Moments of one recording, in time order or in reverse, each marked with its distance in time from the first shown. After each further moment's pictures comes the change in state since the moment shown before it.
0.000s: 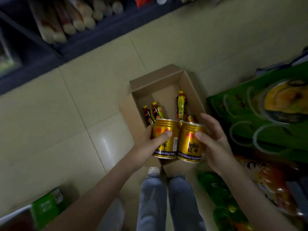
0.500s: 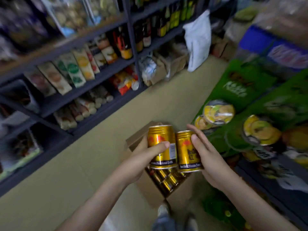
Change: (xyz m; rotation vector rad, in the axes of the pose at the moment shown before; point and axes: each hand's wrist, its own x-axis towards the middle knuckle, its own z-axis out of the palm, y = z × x) left_hand -0.233 0.175 0.062 0.157 -0.225 0.306; right_hand -0.237 -0.179 0.049 0.134 0.074 -0.231
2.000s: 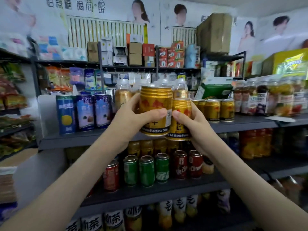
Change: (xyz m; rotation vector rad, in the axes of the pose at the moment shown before) left_hand -0.289 0.224 0.556 0.231 -1.003 1.112; right_hand -0.545 -0.270 -0.290 -0.276 0.734 -1.148
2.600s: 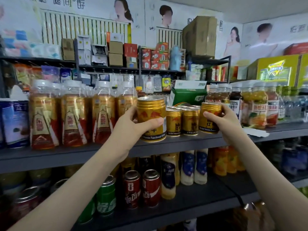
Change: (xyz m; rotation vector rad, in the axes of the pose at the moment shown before) left_hand 0.126 -0.072 0.173 -0.009 0.101 -0.109; right_hand 0.086 0.029 -0.326 -0.414 0.422 0.016
